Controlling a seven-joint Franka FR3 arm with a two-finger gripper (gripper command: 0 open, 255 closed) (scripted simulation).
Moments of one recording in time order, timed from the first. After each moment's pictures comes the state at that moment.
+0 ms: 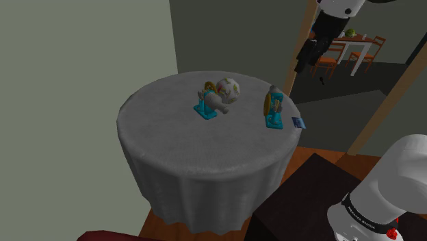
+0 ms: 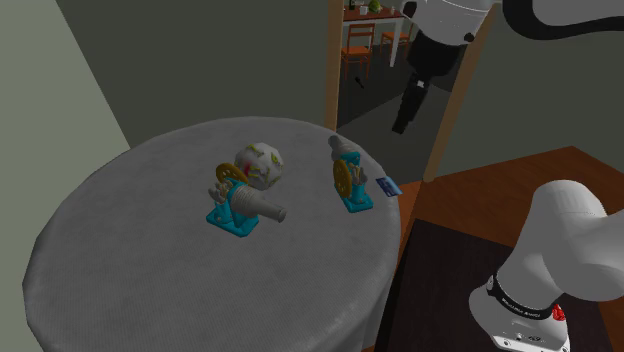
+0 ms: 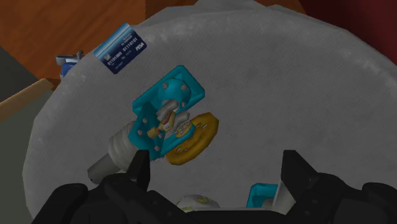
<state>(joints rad) 0.02 -0.77 -0.05 -2.28 -0.06 1.72 -0.05</state>
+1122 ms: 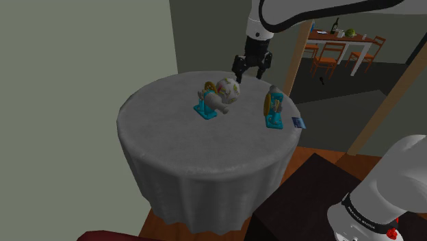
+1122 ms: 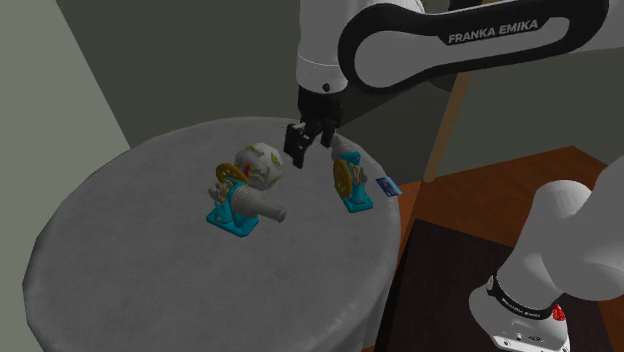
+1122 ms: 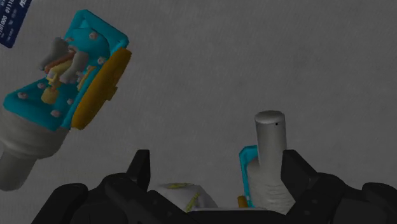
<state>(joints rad) -0.01 -0.24 0.14 -2.01 -0.02 1.89 0.39</state>
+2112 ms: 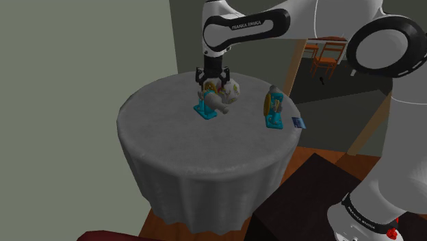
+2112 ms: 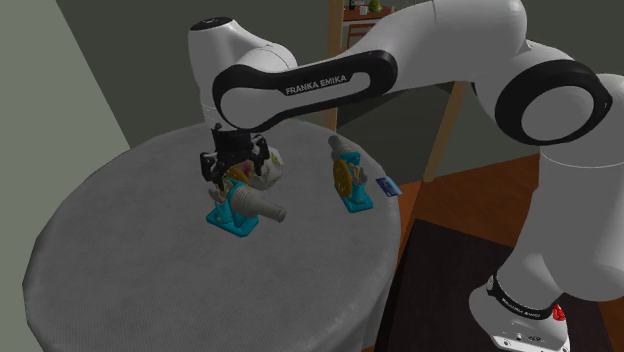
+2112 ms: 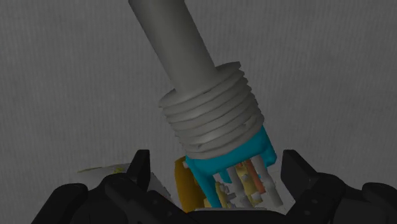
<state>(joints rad) 0.04 0.39 0.17 -1.43 -0.09 1.85 0.76</state>
